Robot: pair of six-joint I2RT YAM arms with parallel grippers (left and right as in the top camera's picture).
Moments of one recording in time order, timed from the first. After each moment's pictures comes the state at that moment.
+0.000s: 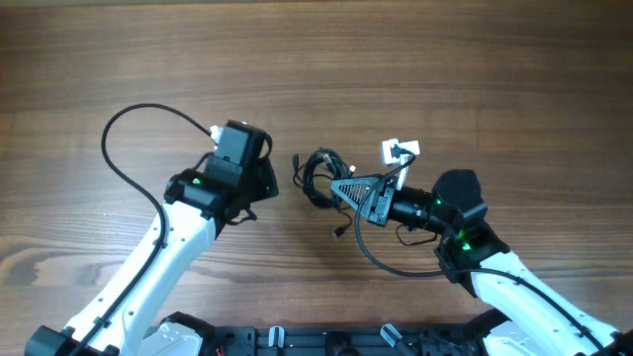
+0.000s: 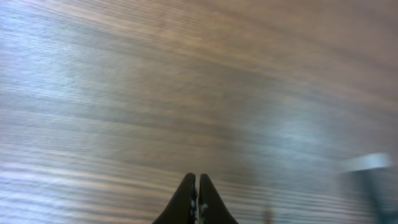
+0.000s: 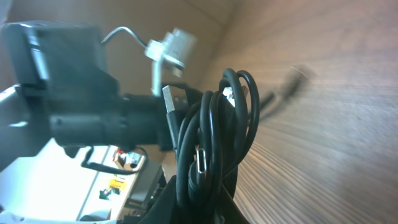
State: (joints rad) left arm -0.39 1.31 0.90 -0.68 -0.04 -0.62; right arm 0.45 1.18 0.38 0.62 -0.75 0.93
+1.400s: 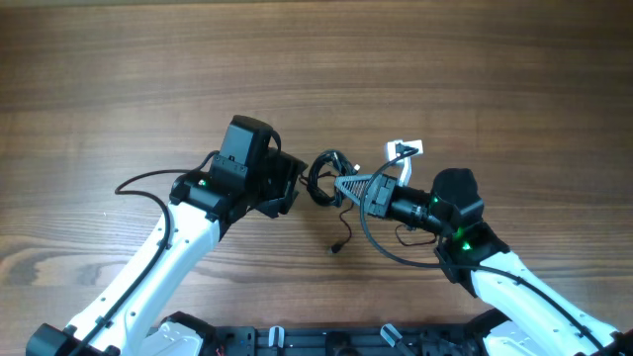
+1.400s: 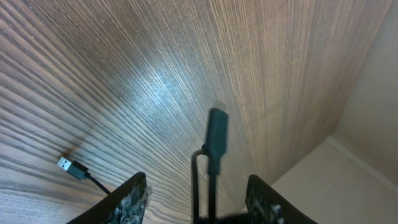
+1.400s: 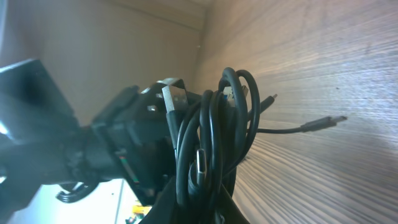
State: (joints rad) left arm -0.43 1.31 0.91 -0.57 0.30 -1.60; right arm 0.45 1.18 0.38 0.58 -0.68 1.13
